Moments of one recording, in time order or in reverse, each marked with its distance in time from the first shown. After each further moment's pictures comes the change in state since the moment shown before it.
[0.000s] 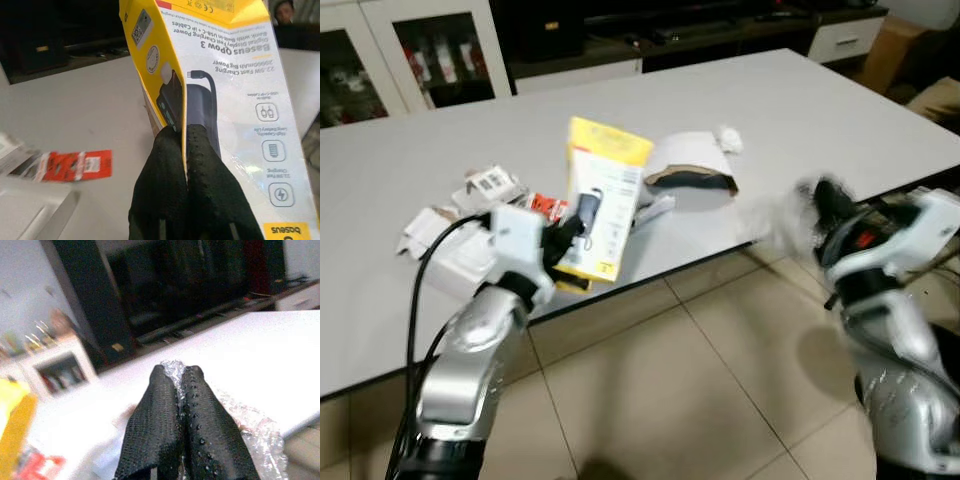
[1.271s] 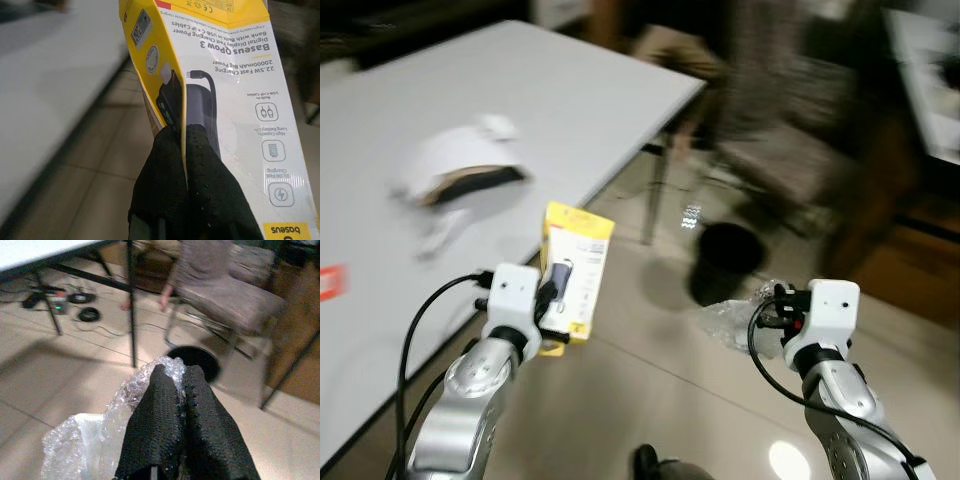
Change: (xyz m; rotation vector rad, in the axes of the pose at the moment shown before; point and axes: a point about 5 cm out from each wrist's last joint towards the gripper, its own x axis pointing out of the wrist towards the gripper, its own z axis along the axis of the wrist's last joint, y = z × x) left arm -0.043 0.005 -0.065 0.000 0.321 0.175; right arm -0.039 -0.018 -0.091 -0.297 0.395 -0.119
